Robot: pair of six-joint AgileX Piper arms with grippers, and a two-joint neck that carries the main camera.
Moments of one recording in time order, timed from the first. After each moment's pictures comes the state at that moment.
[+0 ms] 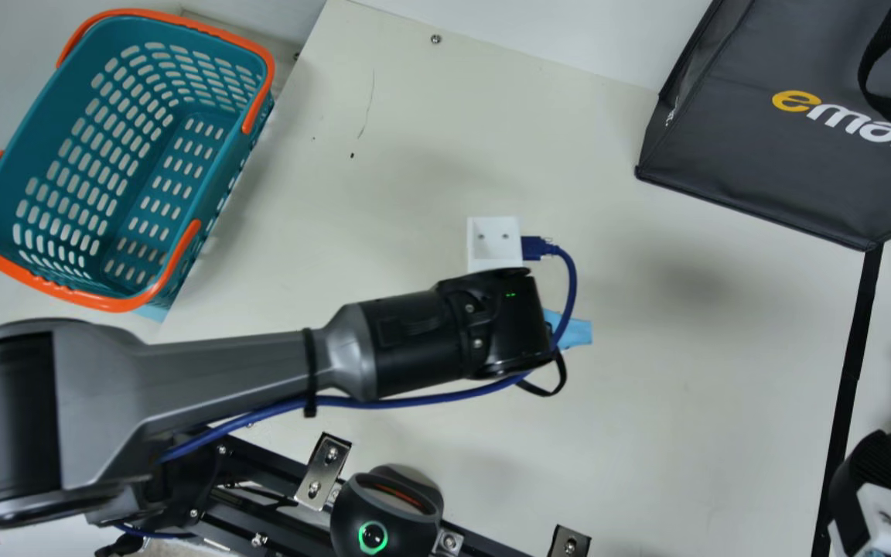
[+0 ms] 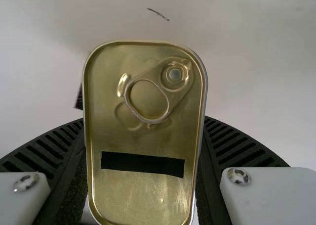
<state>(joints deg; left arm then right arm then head) -57.6 105.7 -85.4 8.2 69.9 -78.7 0.7 42.6 -69.8 -0.9 69.5 0.0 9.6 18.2</state>
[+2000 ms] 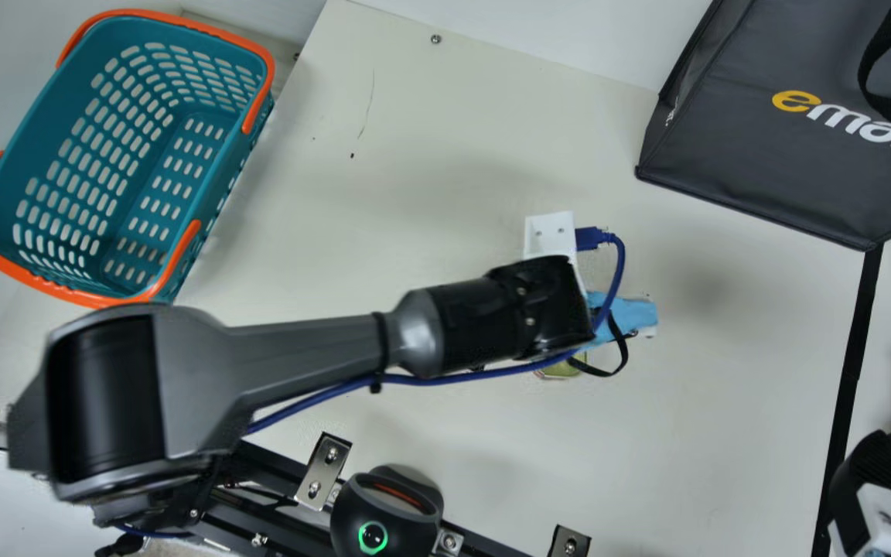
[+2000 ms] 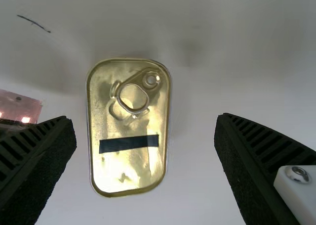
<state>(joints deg) -55.5 109.4 -84.8 2.7 50.2 -76.1 0.7 42.6 -69.8 -0.9 69.5 0.0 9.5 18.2</state>
